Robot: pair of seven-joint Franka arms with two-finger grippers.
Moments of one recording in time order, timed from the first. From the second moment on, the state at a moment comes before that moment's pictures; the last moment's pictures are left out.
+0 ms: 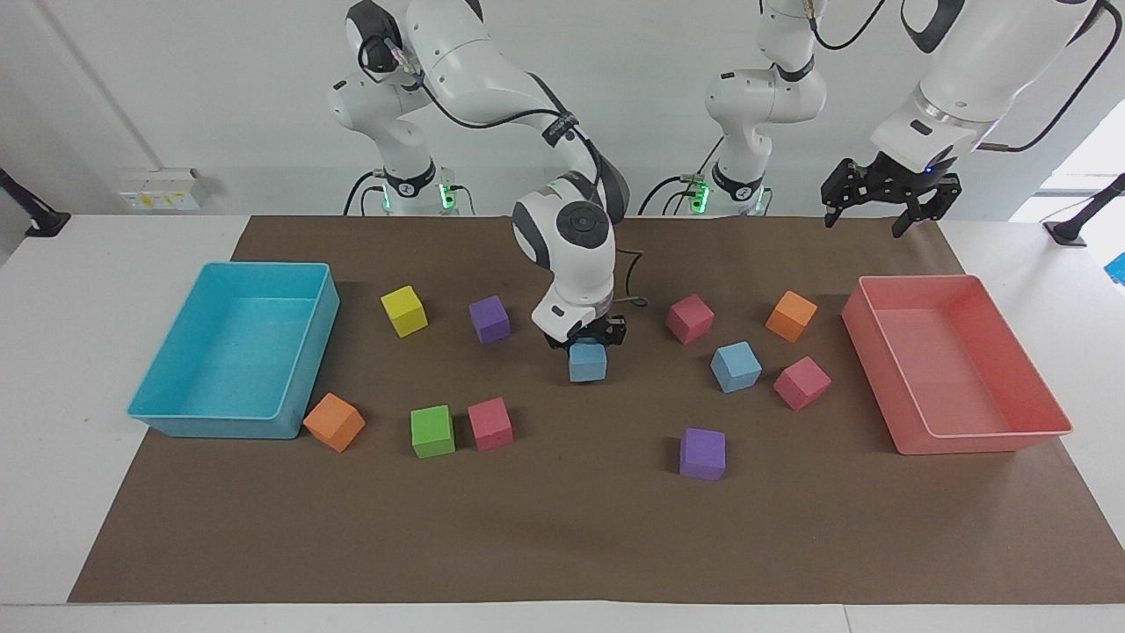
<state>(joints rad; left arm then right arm) -0.06 -0.01 -0.06 -1.54 -0.02 1.46 0.12 0.64 0.52 -0.03 -1.63 0.10 2.13 0.53</state>
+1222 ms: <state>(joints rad) -0.06 -0.01 -0.06 -1.54 -0.02 1.46 0.12 0.64 0.54 -0.03 -1.65 0.13 2.14 0.49</state>
